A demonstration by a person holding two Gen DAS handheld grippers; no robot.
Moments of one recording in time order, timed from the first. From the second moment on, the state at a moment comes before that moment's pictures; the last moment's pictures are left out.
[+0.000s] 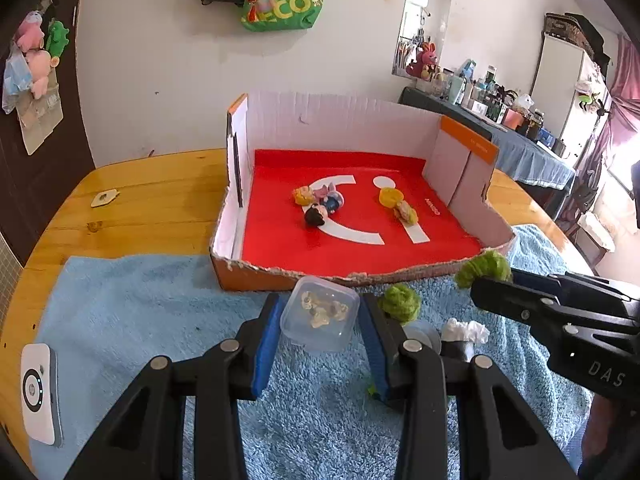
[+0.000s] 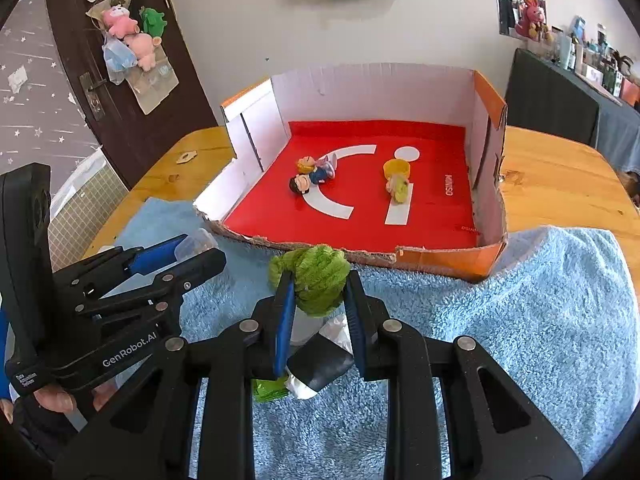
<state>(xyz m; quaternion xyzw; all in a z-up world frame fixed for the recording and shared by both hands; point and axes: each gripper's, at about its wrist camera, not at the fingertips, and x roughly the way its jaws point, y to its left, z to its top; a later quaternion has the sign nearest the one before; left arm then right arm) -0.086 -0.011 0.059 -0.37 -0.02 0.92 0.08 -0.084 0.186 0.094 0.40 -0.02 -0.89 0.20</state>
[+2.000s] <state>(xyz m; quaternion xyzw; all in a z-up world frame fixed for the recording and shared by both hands) -0.189 0.005 0.035 -0.42 -0.03 0.90 0.10 -0.176 0.200 0.065 0.45 -0.02 -0.88 0.17</state>
